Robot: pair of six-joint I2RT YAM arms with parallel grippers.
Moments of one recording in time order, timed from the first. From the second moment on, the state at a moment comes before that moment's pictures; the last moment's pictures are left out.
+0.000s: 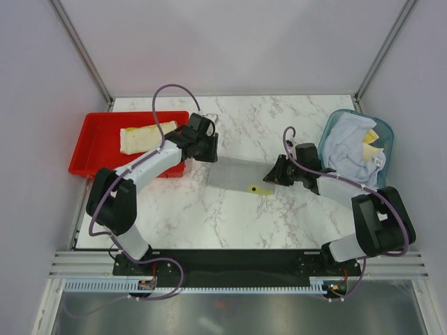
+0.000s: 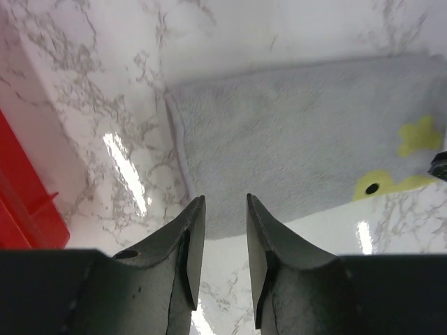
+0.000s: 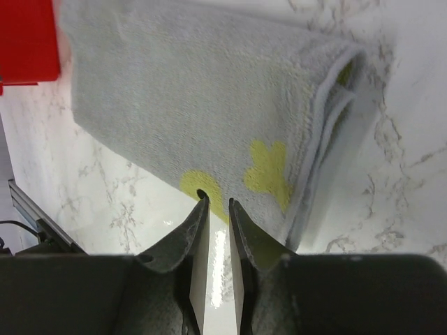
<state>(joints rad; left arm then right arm) -0.53 1.69 1.25 -0.50 0.03 -0.31 0.28 1.46 0.65 0.02 -0.44 0.58</state>
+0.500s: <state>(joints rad) -0.51 2.04 1.47 -0.49 0.03 -0.30 0.25 1.67 0.78 0.07 -0.31 0.54</state>
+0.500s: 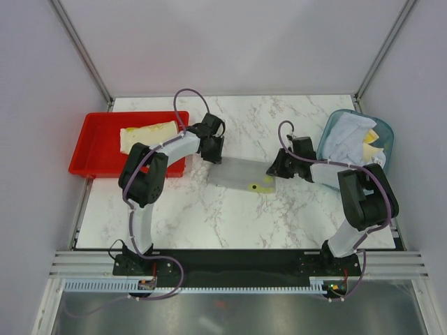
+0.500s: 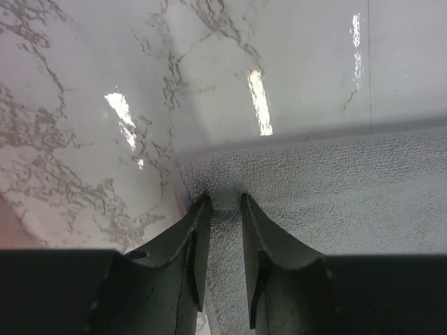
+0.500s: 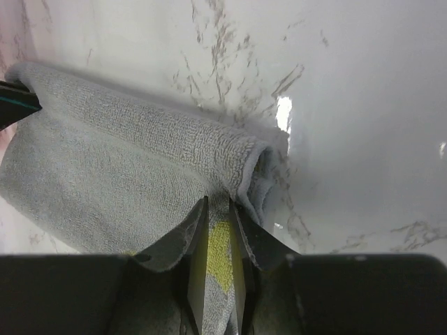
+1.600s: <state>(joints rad) -0.48 1.80 1.26 -0.51 0.14 -0.29 0.19 1.64 0.76 -0.05 -0.47 0.39</state>
